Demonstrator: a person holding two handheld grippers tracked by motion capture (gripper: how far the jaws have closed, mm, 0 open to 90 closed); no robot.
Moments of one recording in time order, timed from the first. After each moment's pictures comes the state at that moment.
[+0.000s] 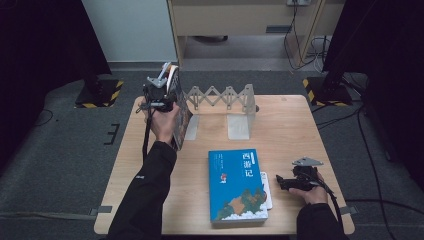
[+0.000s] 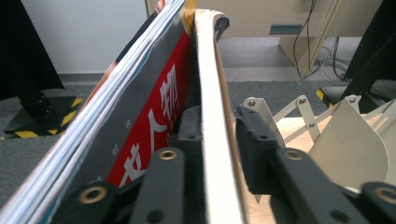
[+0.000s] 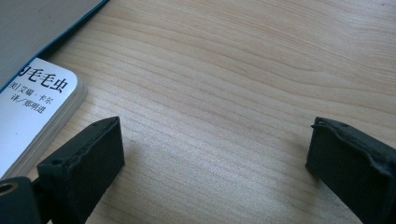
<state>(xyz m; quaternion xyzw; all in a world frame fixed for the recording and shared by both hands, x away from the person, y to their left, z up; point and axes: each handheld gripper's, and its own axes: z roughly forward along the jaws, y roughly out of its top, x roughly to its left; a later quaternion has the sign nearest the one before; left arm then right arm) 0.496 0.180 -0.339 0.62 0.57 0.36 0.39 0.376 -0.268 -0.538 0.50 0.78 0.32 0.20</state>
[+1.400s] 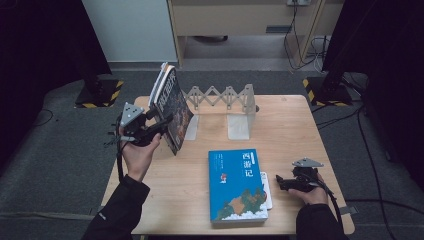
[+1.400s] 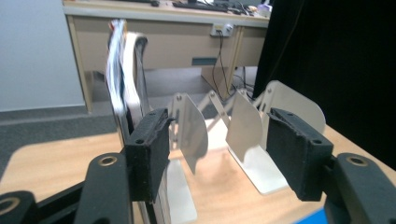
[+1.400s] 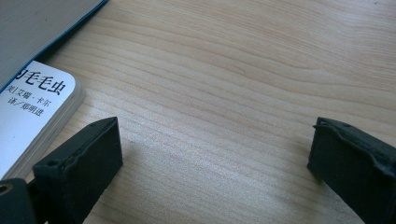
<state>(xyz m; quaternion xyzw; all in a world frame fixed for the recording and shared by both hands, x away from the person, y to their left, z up) 0.386 0.221 -0.341 0.64 0.47 0.29 0.54 0.373 -0.267 -0.539 0.51 0.77 0.32 0.21</state>
